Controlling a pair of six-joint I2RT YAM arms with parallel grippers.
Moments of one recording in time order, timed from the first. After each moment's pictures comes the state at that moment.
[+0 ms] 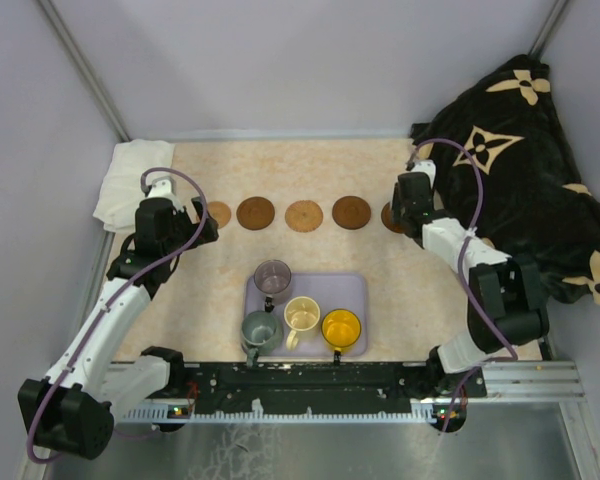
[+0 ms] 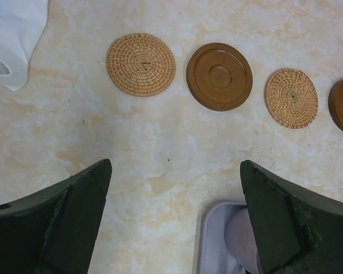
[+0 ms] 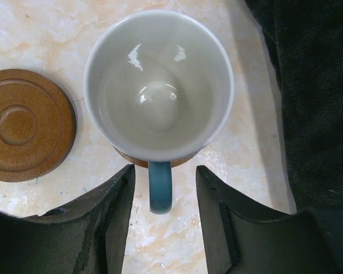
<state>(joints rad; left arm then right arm) -0.23 0.97 0.80 -0.34 -0.16 -0.37 0.23 1.52 0.94 -0.13 0.35 0.23</state>
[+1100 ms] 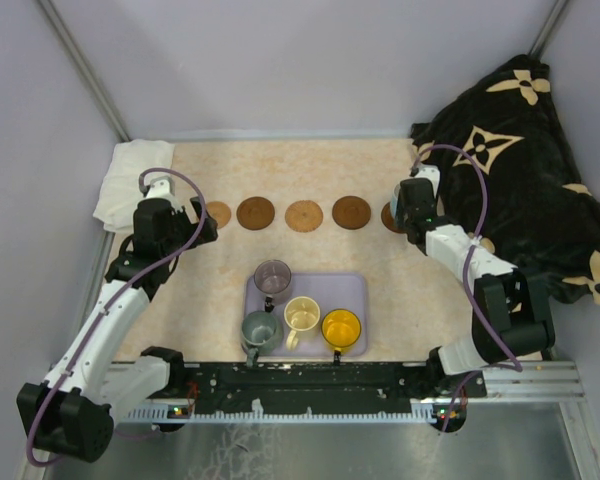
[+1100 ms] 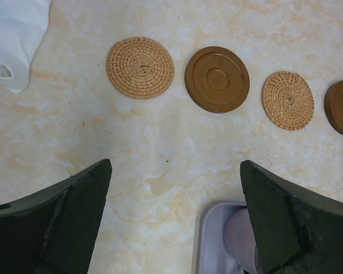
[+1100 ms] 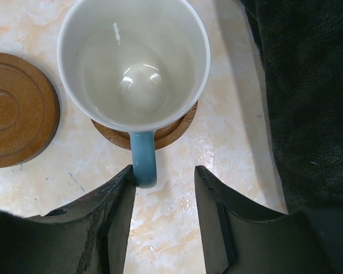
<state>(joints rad) -0.23 0.95 0.80 -0.34 -0.16 -0.37 0.23 1.45 0.89 -0.16 0.38 0.24</state>
